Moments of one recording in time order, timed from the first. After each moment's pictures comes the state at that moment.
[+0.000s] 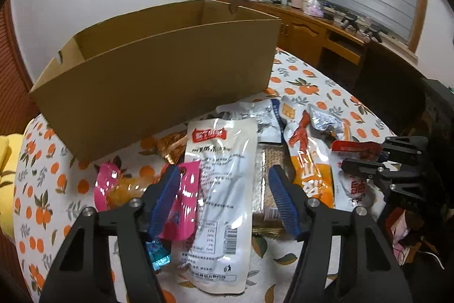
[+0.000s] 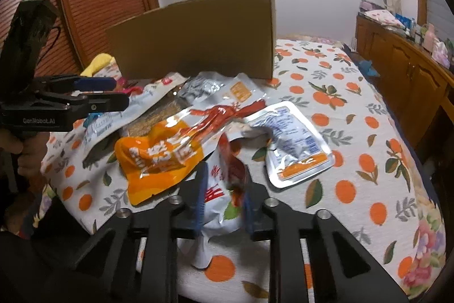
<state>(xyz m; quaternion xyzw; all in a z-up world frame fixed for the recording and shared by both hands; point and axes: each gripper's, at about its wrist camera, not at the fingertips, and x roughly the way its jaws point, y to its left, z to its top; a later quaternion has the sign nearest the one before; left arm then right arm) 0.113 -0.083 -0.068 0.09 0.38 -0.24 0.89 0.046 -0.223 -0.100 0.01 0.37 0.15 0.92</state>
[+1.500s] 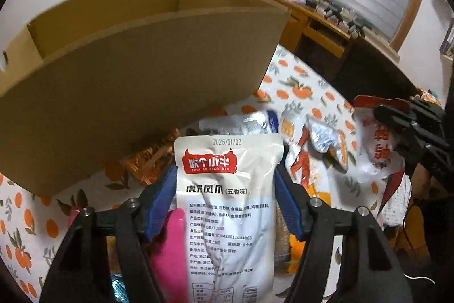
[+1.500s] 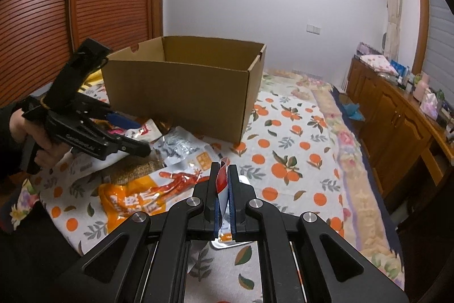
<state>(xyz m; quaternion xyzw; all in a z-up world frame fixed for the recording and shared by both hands) 0.175 -0.088 -0.074 0.06 0.44 -0.31 0.84 0.068 -0.240 -0.035 -0.07 0.30 0.14 0.94</state>
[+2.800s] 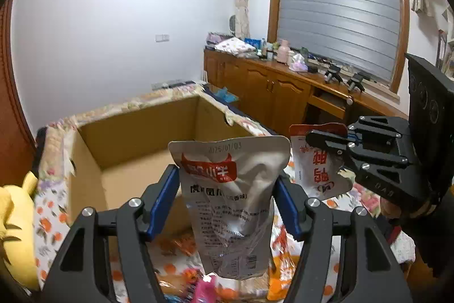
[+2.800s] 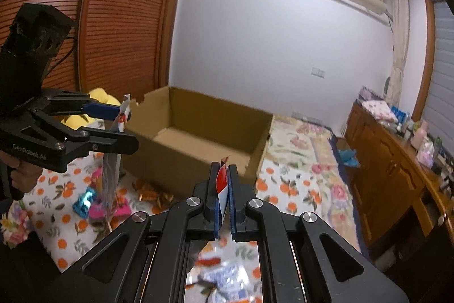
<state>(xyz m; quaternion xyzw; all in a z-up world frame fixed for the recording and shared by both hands) 0.156 -0.051 0.055 0.05 0.26 -0.28 0.92 0.111 -0.200 0.041 -0.12 0.21 0.15 0.96</state>
